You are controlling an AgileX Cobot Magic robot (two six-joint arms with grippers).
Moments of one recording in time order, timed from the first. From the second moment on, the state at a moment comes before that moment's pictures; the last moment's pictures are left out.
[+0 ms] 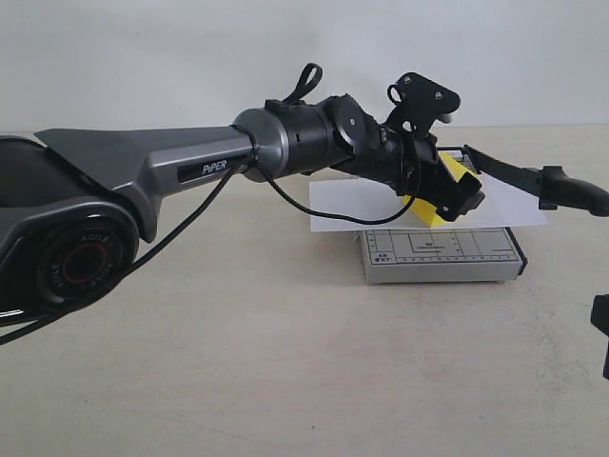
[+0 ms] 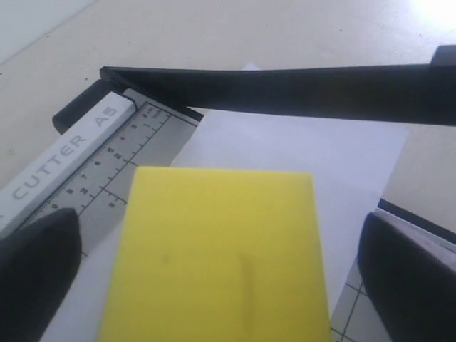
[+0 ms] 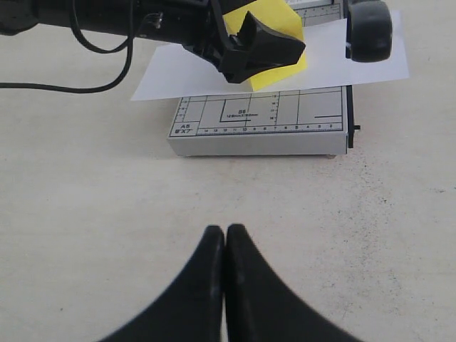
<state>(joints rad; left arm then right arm) -0.72 2.55 -2.13 -0.71 0.36 0.86 0.25 0.53 -0.22 0.41 0.31 -0.14</state>
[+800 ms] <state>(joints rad) -0.72 2.53 -2.13 -0.77 0.32 0.88 0.25 0.53 -0.22 0.41 0.31 -0.14</state>
